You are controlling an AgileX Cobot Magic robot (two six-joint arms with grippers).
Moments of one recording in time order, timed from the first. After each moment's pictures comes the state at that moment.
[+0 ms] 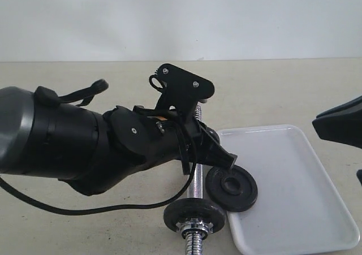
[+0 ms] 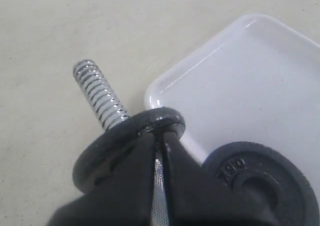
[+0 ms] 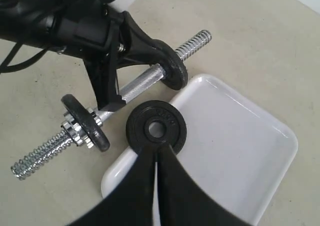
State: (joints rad) left arm -0.94 1.83 -0.96 -1.23 -0.34 1.03; right arm 0.36 0.80 -0.72 0.41 0.80 -0.65
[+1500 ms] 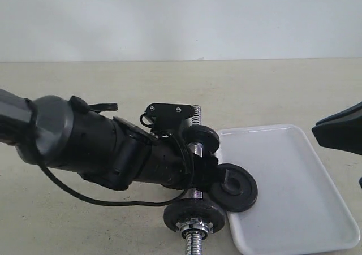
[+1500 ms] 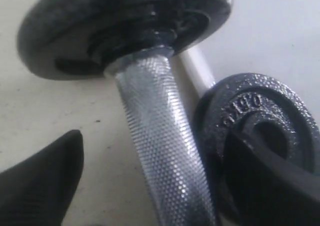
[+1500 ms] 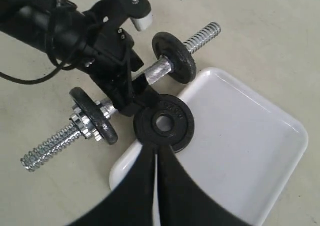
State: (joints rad) left arm -0.86 1.97 -0.98 -1.74 -0.12 1.23; right arm 0.36 0.80 -0.72 0.42 0.83 -0.65
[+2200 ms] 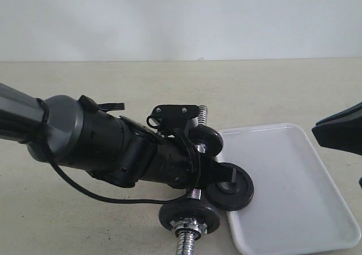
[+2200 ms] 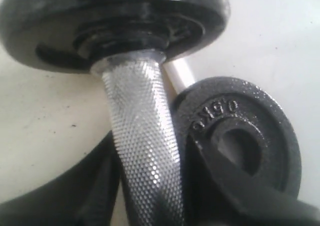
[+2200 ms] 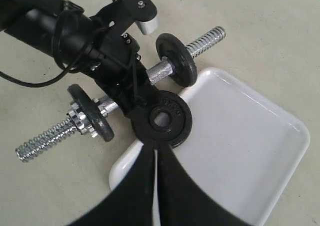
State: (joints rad) left arm -0.86 1.99 -1.01 -1.75 -0.08 1.22; right arm 0.36 0.80 -0.72 0.42 0.83 -0.65
